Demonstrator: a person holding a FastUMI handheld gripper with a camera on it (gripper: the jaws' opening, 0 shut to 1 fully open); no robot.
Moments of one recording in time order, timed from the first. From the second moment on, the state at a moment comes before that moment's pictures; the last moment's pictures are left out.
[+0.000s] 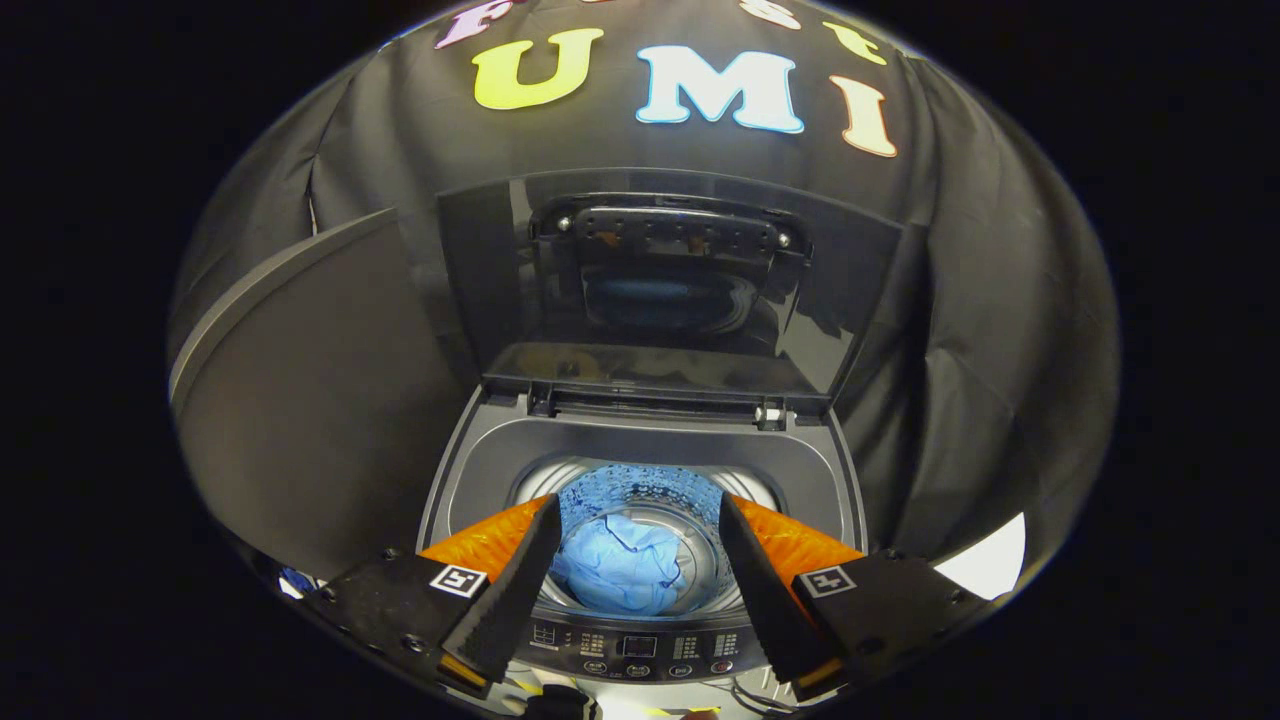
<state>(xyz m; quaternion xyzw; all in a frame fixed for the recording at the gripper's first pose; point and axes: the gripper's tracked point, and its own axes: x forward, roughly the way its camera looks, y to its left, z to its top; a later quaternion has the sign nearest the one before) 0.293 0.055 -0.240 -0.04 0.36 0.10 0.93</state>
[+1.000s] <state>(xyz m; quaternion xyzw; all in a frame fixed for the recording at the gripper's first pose) 0.353 0.067 -0.085 0.00 0.13 0.11 0.99</state>
